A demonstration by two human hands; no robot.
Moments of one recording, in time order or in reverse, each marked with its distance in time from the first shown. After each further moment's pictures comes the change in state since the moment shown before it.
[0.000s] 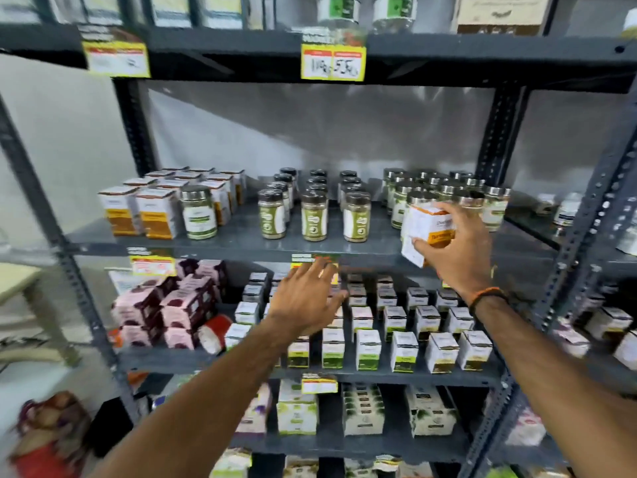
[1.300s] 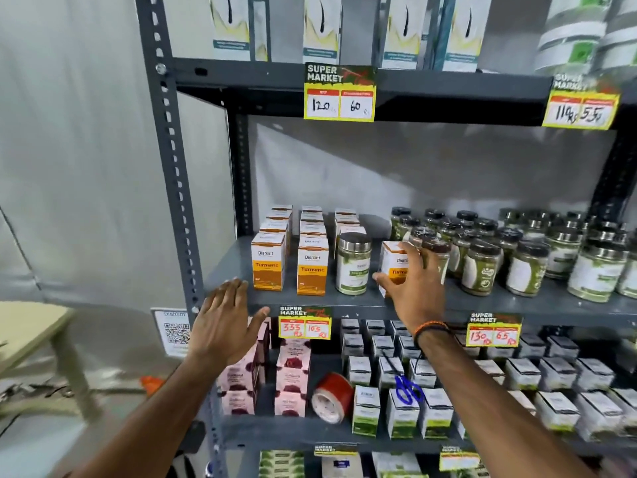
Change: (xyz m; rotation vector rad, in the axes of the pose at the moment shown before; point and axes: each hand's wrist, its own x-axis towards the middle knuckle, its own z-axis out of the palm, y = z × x) left_hand -0.082 -0.481 -0.032 0.104 0.056 -0.292; right_hand -0.009 -0.279 0.326 -0.181 -0.031 0.184
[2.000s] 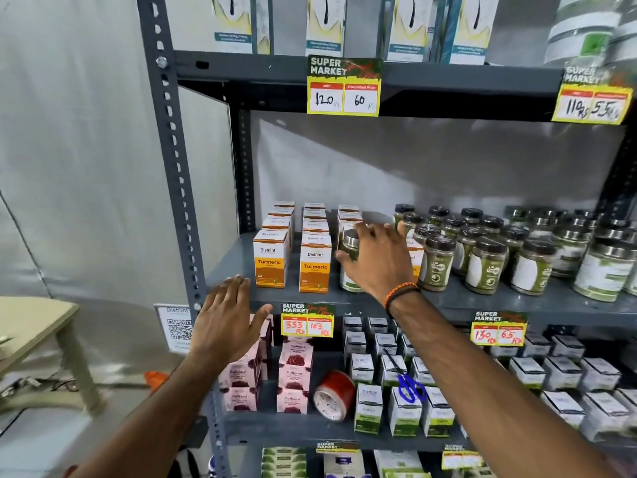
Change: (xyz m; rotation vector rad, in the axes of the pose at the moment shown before) left_hand -0.001 0.001 0.000 -0.023 0.003 -0.007; right_hand 0.032 -0.074 0.010 -0.445 -0.206 -0.326
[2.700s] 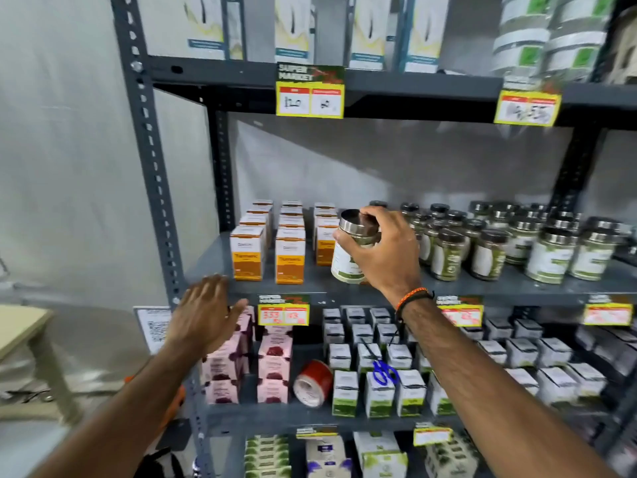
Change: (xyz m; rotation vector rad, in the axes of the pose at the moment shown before) left_hand -0.011 0.010 -0.024 -0.013 -0.043 0.022; right_hand -0.050 0.037 -0.049 0.576 0.440 0.090
